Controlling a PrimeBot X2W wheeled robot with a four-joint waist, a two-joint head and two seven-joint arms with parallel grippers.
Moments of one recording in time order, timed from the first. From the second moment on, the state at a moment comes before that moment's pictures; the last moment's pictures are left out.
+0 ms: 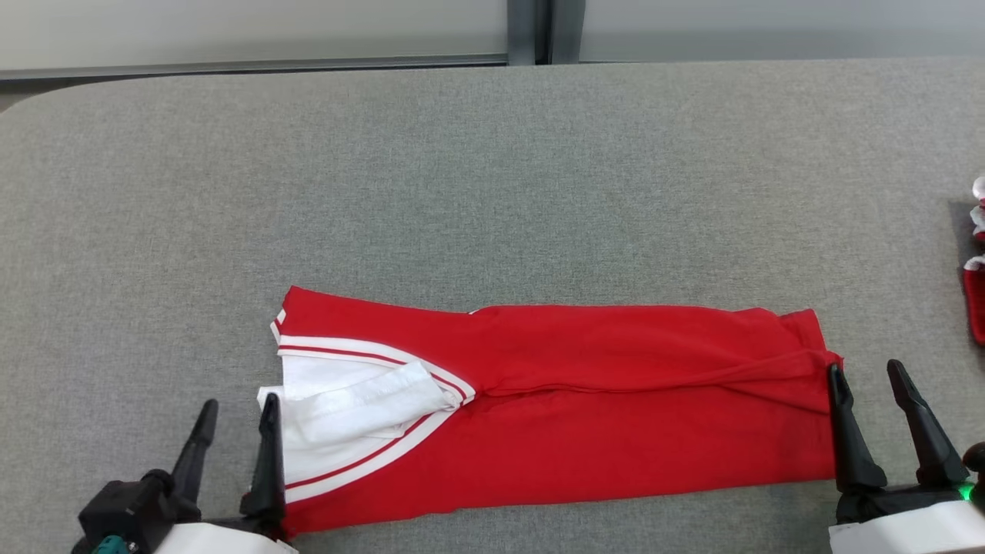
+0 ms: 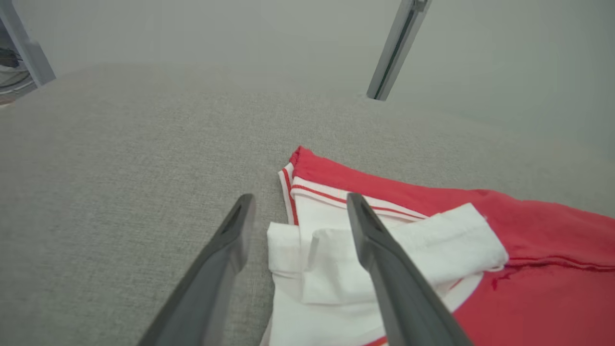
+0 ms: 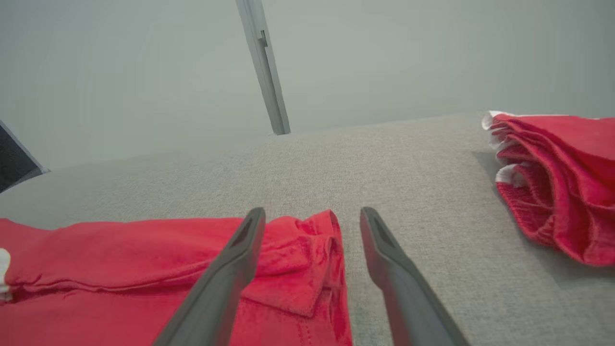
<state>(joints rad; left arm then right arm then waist) 0.08 0.38 -0.36 -0.09 -0.66 0.29 -0.22 0.07 -0.21 0.05 0.05 0.36 0.13 -0.20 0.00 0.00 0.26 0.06</state>
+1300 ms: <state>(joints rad) 0.02 0.33 -0.23 -0.15 -0.44 0.23 -0.26 0.07 -0.20 -0.01 0.00 0.26 0.13 -0.05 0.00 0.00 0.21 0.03</state>
